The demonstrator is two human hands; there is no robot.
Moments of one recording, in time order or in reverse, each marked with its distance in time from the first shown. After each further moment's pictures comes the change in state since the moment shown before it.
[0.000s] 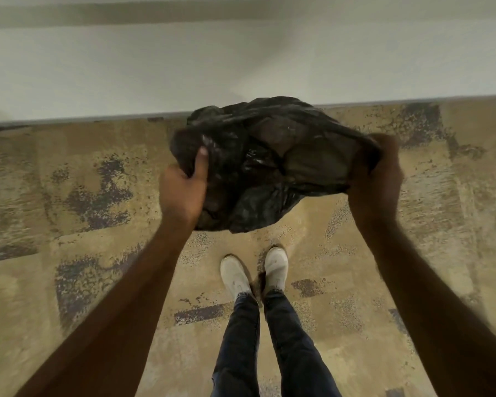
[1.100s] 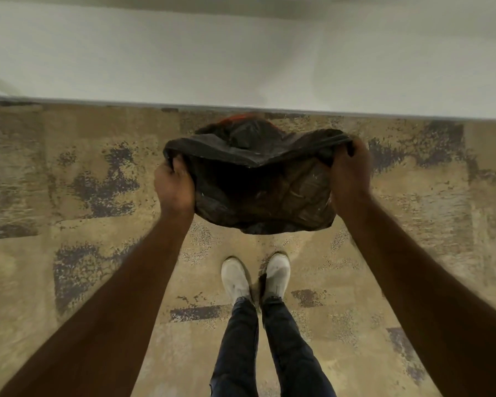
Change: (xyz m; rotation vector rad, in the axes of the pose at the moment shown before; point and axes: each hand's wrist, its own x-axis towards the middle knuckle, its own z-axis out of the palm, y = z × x) left_hand 0.072 -0.053 -0.010 -0.129 0.194 -0.108; right_hand 0.048 -0.020 0.106 0.256 -0.124 0.497
